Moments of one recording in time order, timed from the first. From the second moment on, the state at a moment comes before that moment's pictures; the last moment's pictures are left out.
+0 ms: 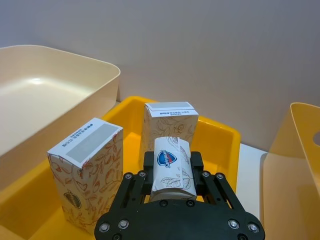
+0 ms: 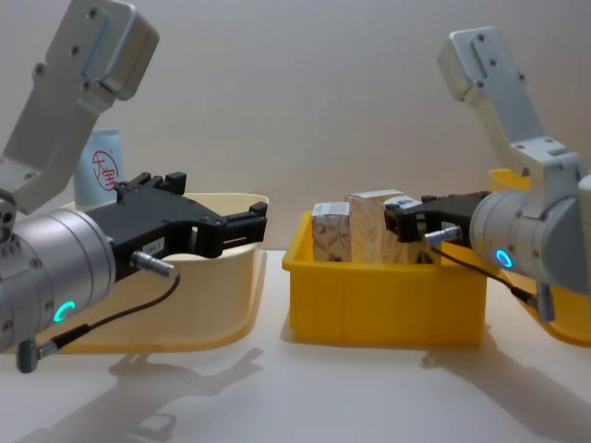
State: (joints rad) left arm -0.24 0.38 0.45 -1.63 -0.20 0.01 -0.01; right arm 0.44 0.07 -0.35 -1.28 0.02 0.24 0.00
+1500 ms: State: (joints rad) left arm -0.24 0.38 0.45 -1.63 -0.20 0.01 -0.01; right arm 0.40 0.15 -0.20 -1.46 -0.02 -0.18 -0.04
